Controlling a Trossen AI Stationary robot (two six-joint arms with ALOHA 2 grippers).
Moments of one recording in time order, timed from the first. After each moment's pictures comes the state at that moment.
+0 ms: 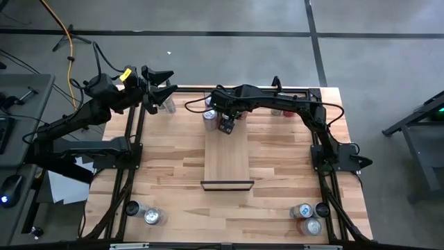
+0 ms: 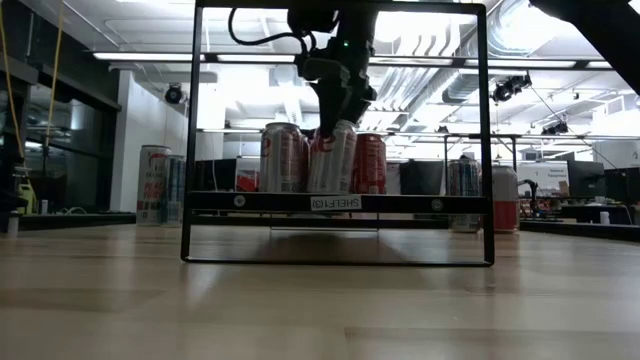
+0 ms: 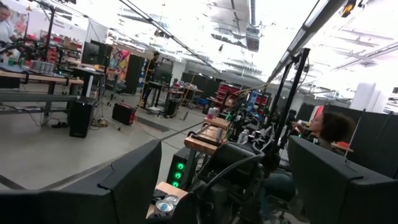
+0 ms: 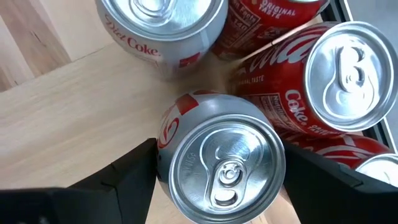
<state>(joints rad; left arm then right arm) 0.39 0.79 0.98 0.05 0.04 -0.29 -0.23 2.11 2.07 -1.23 0.18 0.15</state>
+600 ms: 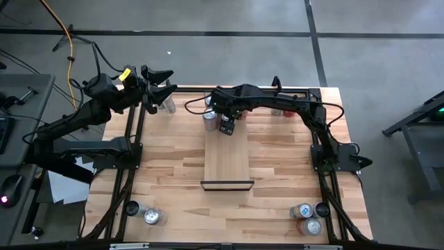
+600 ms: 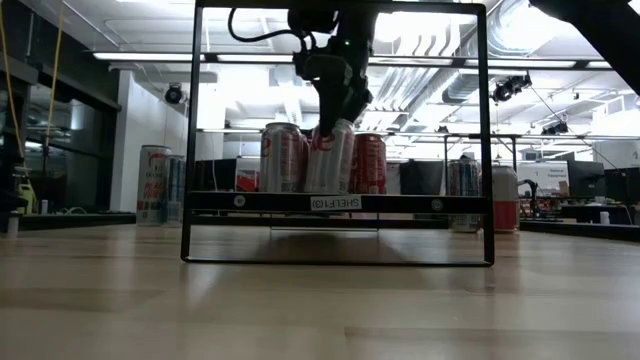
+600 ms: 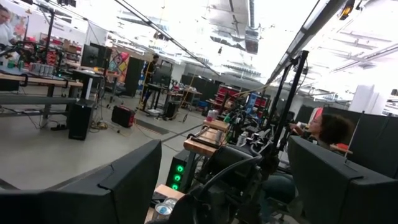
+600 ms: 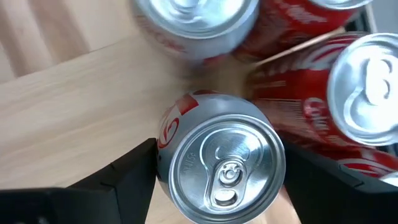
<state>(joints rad) 0.39 0.79 0.98 0.06 0.04 -0.29 -0.23 2.11 2.07 -1.23 0.12 0.07</state>
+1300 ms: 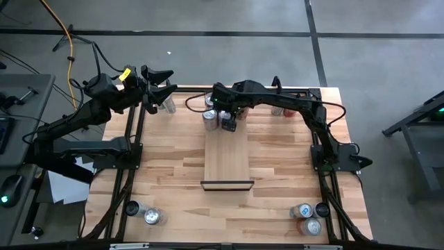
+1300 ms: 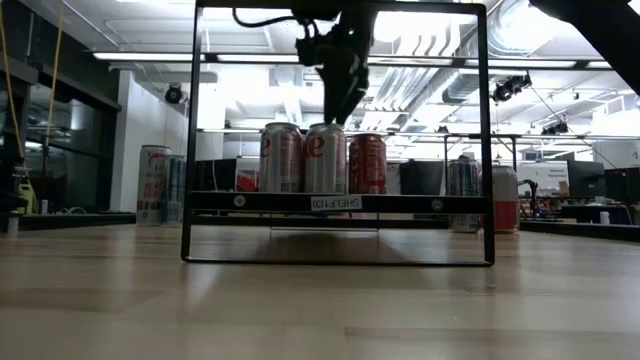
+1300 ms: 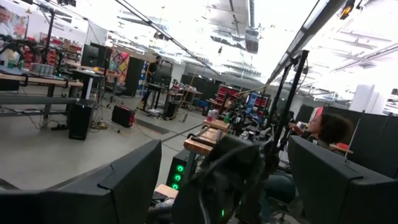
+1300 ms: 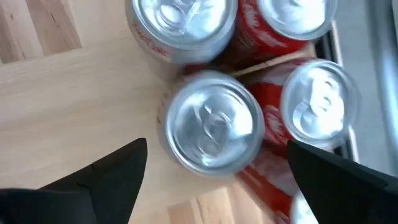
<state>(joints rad) 0.39 0.79 0.98 0.06 0.04 -0.28 -0.24 2.10 2.15 -1.29 0.17 -0.05</state>
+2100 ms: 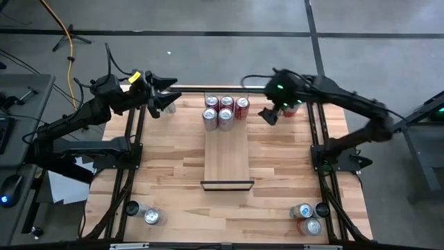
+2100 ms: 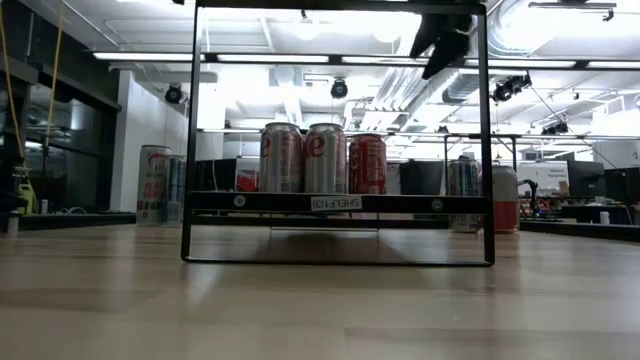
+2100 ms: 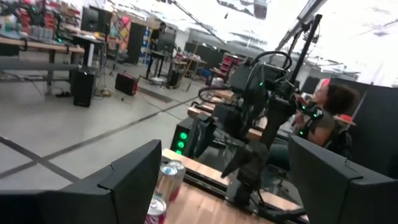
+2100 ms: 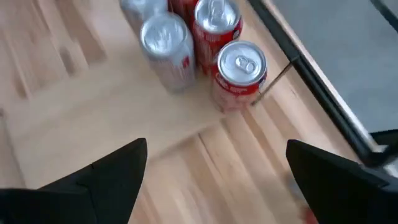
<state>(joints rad) 0.39 0.79 0.98 -0.09 0.06 -0.29 -0.36 1.34 1.48 -1.06 0.03 0.13</state>
